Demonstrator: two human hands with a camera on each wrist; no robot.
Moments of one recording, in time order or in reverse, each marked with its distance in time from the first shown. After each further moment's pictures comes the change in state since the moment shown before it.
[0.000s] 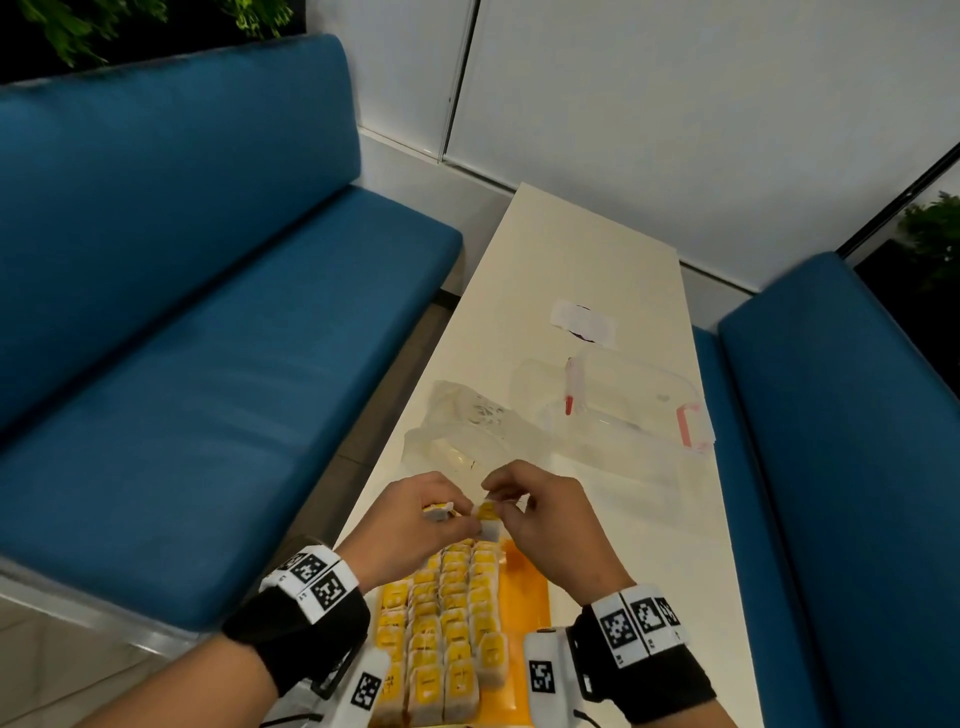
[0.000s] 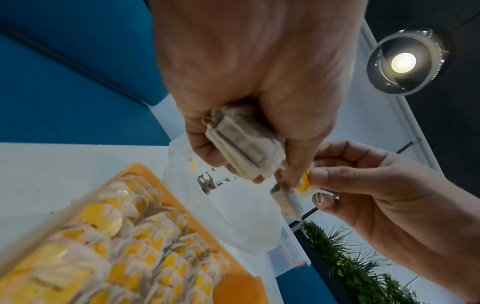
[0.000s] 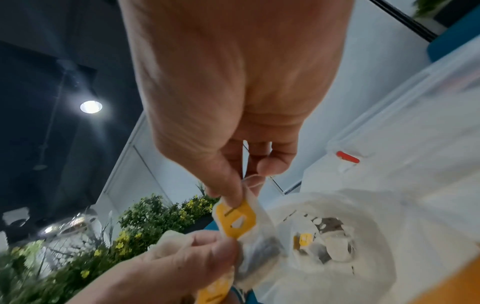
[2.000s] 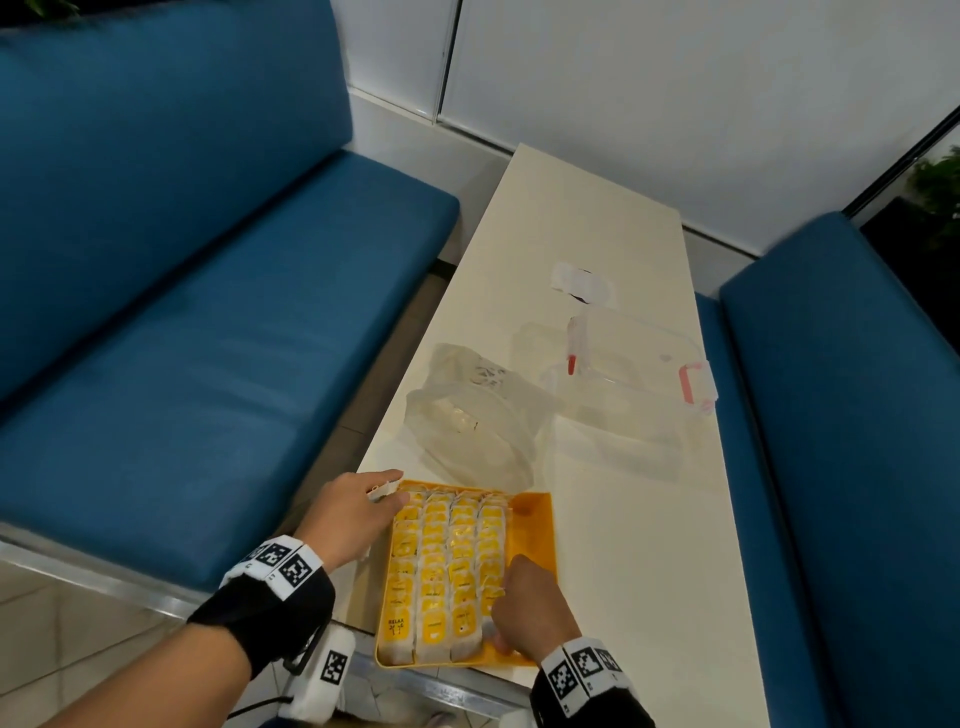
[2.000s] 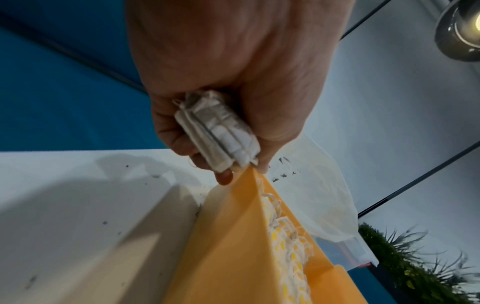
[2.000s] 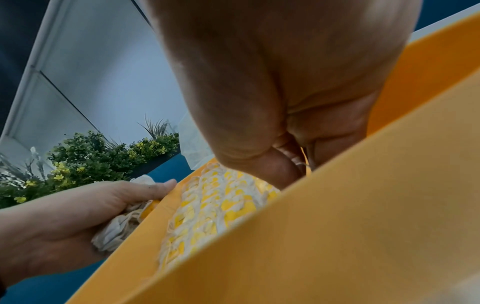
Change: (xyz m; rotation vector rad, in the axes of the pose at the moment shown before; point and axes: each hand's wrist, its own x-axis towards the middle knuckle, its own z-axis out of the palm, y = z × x) left_hand -0.029 -0.065 -0.026 0.171 0.088 -0.366; right_hand -0.072 0.057 0.086 -0.251 -0.355 0.730
